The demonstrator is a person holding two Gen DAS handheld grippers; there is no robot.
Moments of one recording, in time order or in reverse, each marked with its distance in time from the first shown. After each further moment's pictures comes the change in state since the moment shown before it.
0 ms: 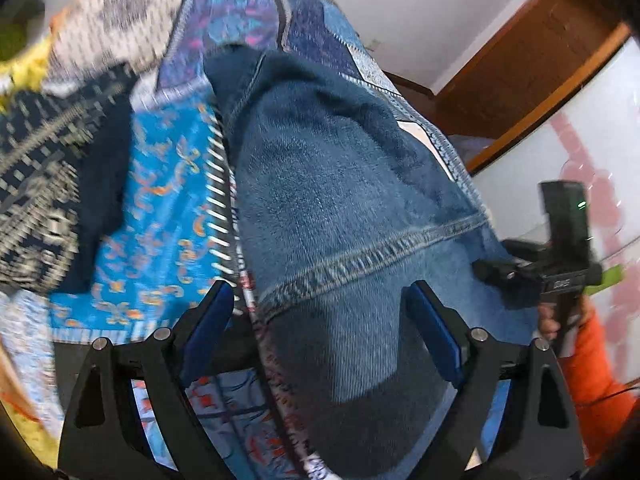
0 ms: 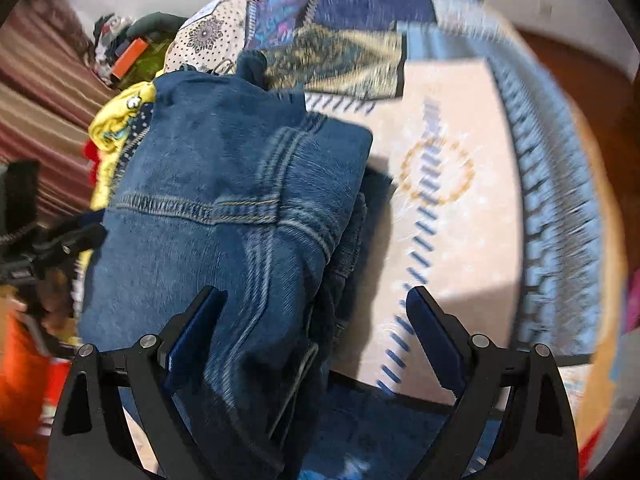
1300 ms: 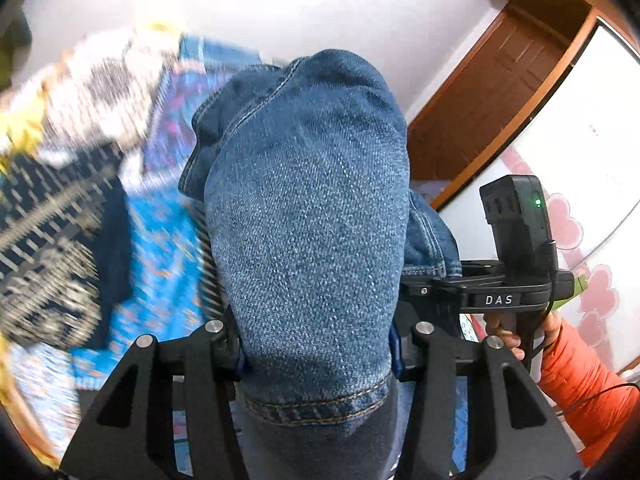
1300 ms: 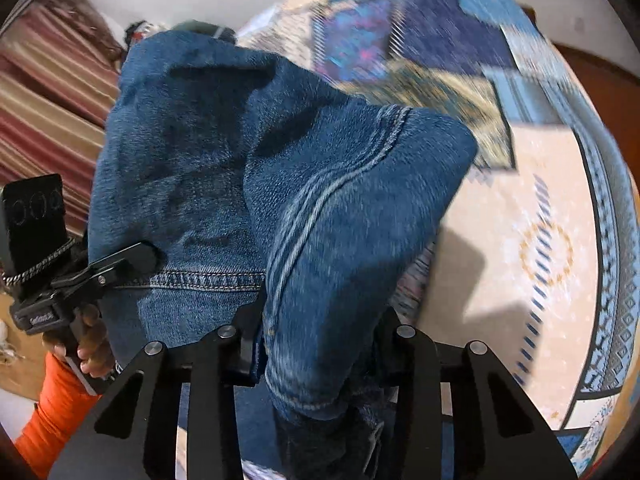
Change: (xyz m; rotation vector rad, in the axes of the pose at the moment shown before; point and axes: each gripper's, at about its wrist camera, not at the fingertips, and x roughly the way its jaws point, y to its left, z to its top) left arm -0.104 -0.023 0.024 0.106 -0.241 -0.103; right arm -0.028 0.127 0.031 -0.080 -0.110 0.058
